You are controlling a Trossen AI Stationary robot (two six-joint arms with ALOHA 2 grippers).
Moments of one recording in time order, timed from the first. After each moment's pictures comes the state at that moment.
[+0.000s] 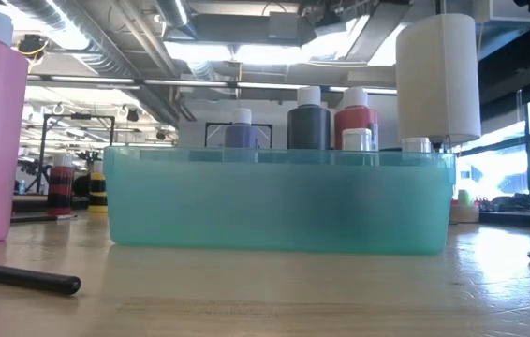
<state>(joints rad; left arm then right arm) -0.14 1.53 1.11 0.52 -0.04 0.09 0.43 1.34 0.67 0.81 0.53 -0.38</state>
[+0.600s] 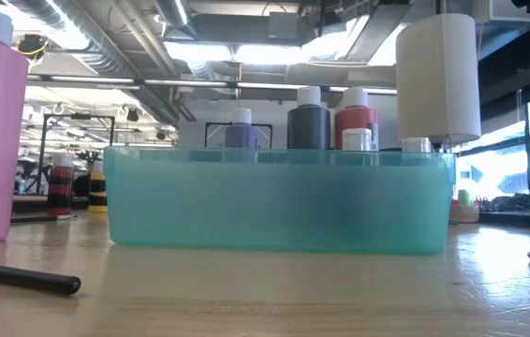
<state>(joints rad) -0.14 1.52 1.11 0.49 -0.02 0.14 0.43 1.34 0.67 0.80 0.56 -0.38</state>
